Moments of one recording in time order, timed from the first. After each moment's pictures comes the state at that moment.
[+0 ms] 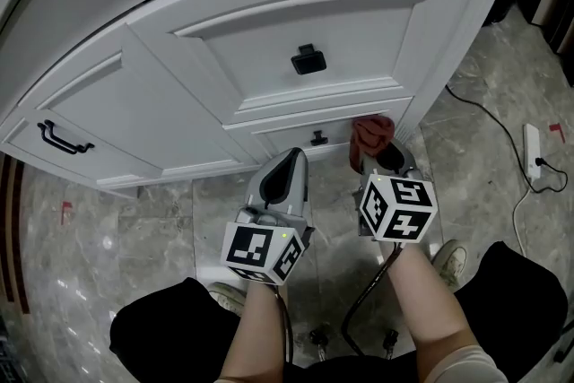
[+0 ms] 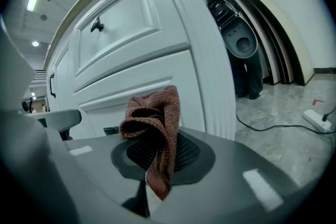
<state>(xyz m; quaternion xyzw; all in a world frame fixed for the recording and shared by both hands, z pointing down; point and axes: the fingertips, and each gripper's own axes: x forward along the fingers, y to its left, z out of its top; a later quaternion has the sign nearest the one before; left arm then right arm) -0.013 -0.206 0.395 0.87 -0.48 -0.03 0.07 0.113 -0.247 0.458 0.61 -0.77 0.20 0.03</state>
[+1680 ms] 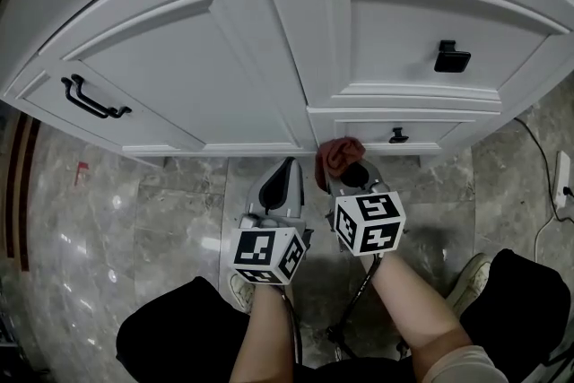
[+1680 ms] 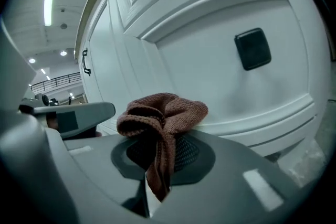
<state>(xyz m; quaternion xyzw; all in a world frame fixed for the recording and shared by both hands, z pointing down) -0.156 -0.204 0.462 0.79 -0.60 0.00 0.11 -0.093 -0.233 0.528 0.45 -0.86 0.23 0.07</state>
